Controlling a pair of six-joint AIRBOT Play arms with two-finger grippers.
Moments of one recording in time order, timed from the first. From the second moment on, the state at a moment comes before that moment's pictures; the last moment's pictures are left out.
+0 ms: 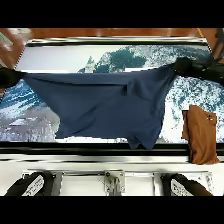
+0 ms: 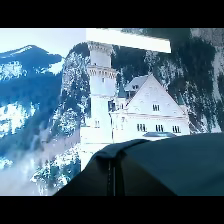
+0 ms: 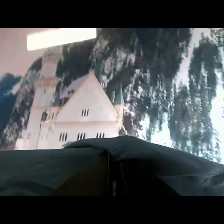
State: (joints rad) left arm 0.24 -0.94 1.21 0.96 -0.96 -1.27; right arm -0.12 -1.19 1.31 -0.91 0.87 1.30
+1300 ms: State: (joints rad) left arm 0.12 -1.61 1.25 1.12 -0.83 -1.11; right arm -0.06 -1.64 1.30 -1.07 0.80 1.33
